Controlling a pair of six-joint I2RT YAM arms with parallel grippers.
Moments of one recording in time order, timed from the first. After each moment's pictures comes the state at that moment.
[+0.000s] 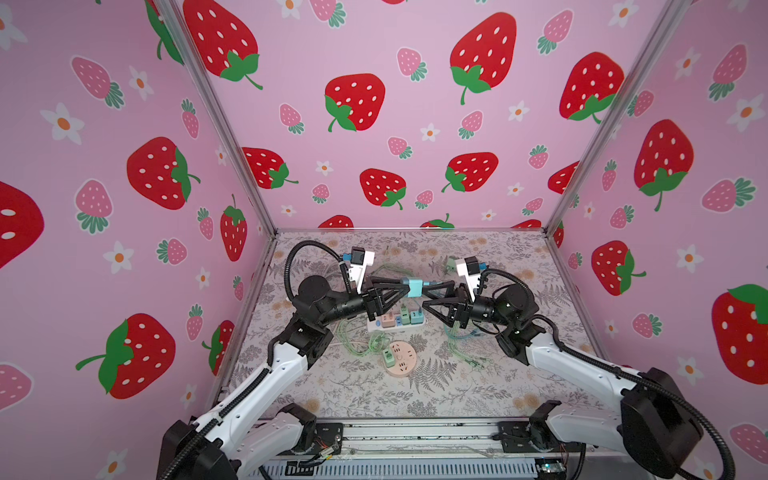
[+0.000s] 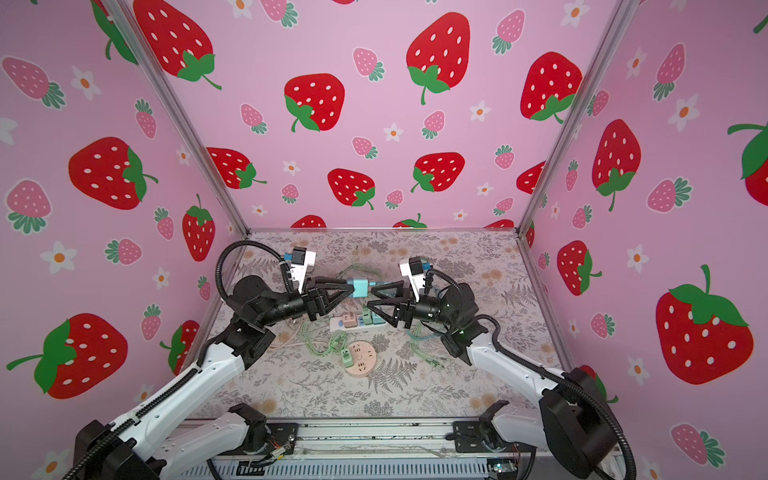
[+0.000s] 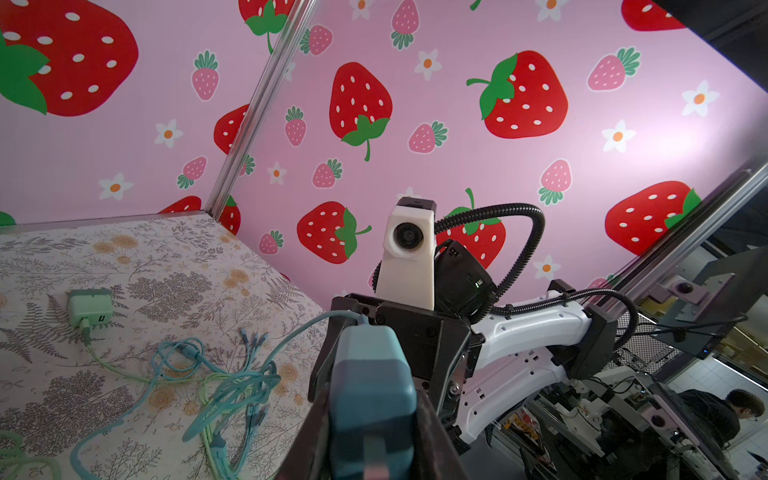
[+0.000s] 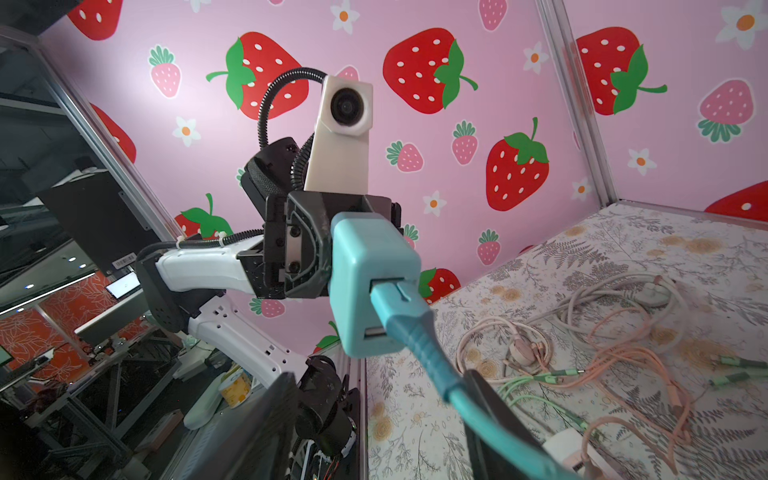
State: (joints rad) left arm -0.46 1.02 0.75 0.41 0.81 -0.66; right arm 0.70 1.23 0.65 0.85 -0.83 0.67
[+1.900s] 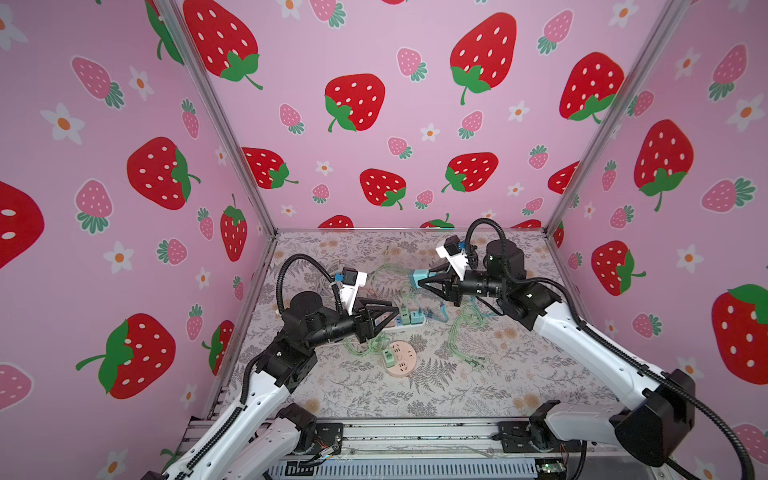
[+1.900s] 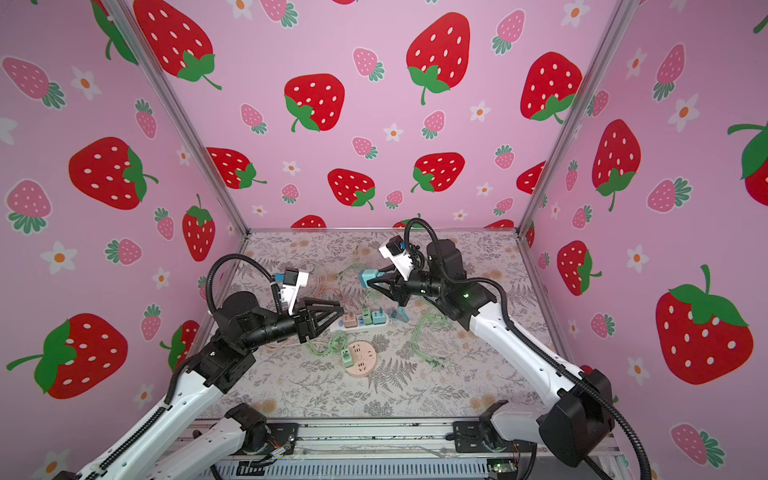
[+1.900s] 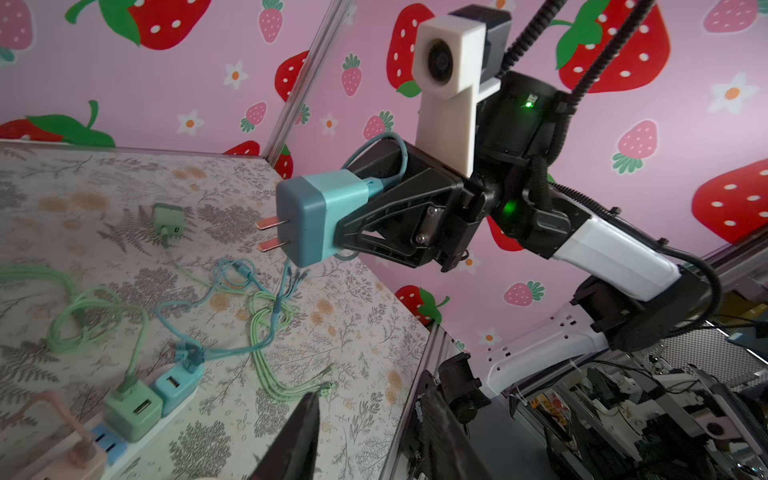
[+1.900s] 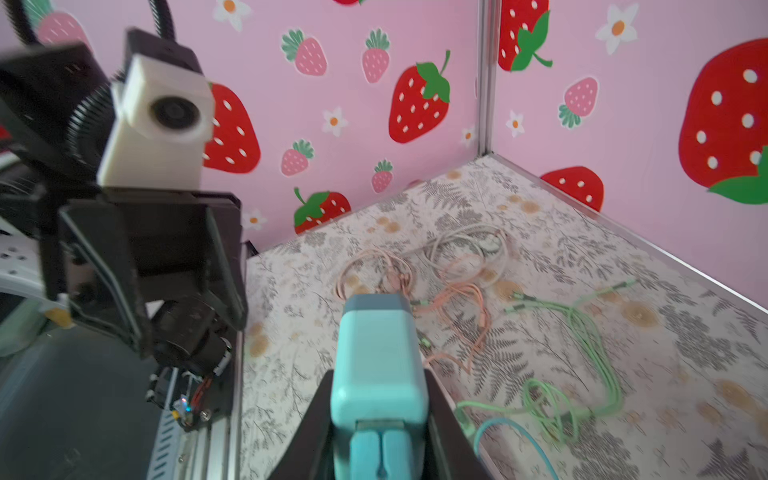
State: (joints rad) left arm -0.48 0.78 0.72 -0.06 0.67 -0.52; right arm 0.69 1.30 1.15 -0.19 -0.67 -0.04
